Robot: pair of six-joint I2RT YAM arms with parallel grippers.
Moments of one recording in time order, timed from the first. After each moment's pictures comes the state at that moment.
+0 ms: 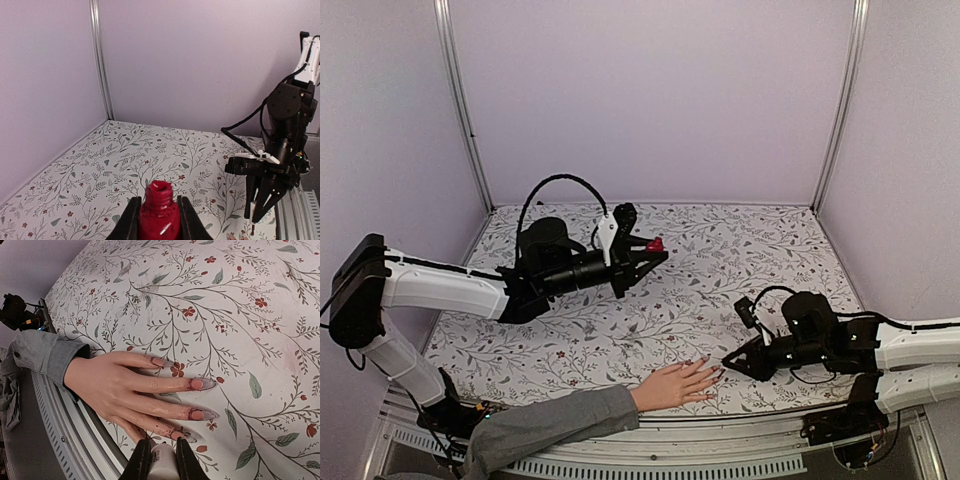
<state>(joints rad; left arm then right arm) -0.93 1.55 0.83 0.74 0.25 0.06 0.97 0.97 0.35 -0.06 -0.19 0.47</state>
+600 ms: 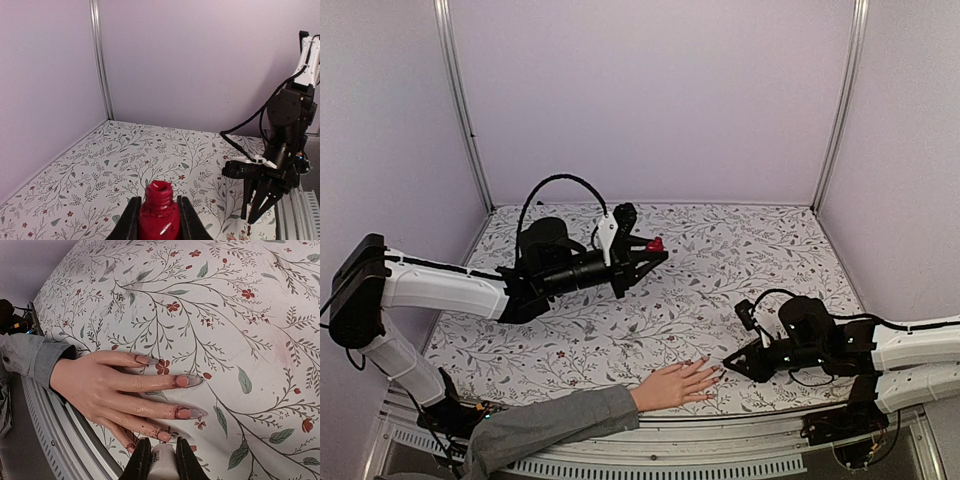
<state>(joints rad) -0.93 1.55 0.83 0.74 0.25 0.06 0.98 1.00 0.33 -0.04 -0.13 0.49</state>
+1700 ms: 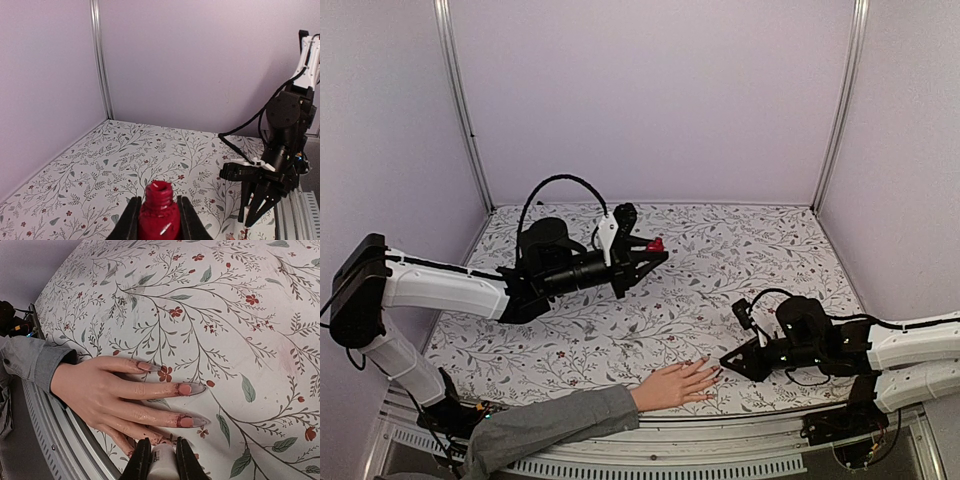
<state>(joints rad) -0.93 1.55 0.83 0.74 0.25 0.06 0.98 1.04 0.33 0.02 -0.13 0.49</state>
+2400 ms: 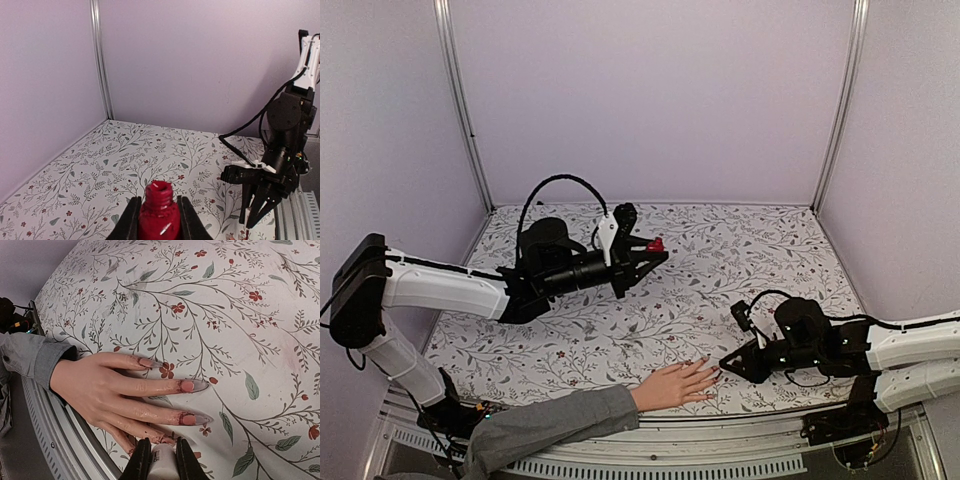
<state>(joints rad) -0.93 1.55 0.83 0.74 0.25 0.06 1.00 1.04 0.33 0.02 -0.13 0.49</state>
